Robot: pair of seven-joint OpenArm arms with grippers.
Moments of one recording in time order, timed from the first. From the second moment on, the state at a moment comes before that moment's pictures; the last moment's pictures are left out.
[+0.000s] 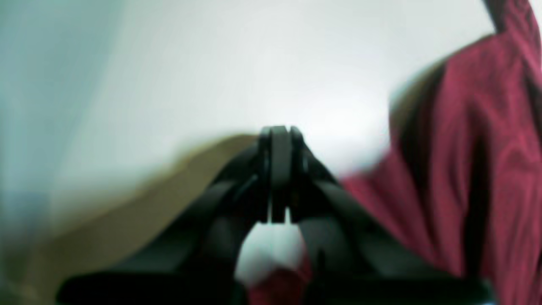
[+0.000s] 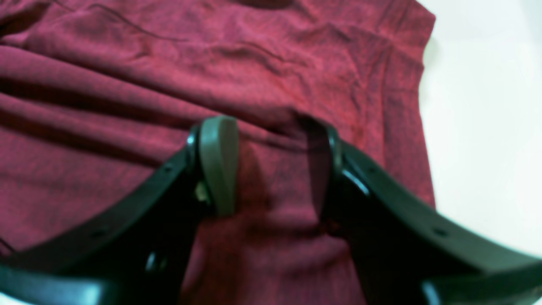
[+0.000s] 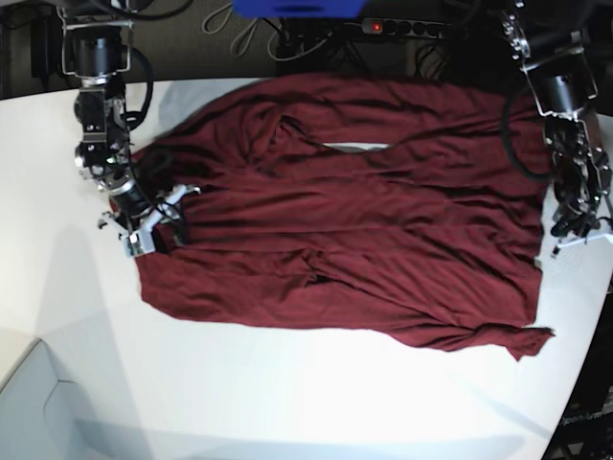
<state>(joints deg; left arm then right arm) -11.0 -21.0 -23.4 58.2 -36.8 18.1 24.8 1.6 13.2 4.9 63.7 1.7 25.6 -4.6</state>
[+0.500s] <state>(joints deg) -11.2 -19.4 -22.3 71.5 -44.7 18.8 24.4 0.4 13.0 8.0 77.2 -1.1 25.3 -12.3</state>
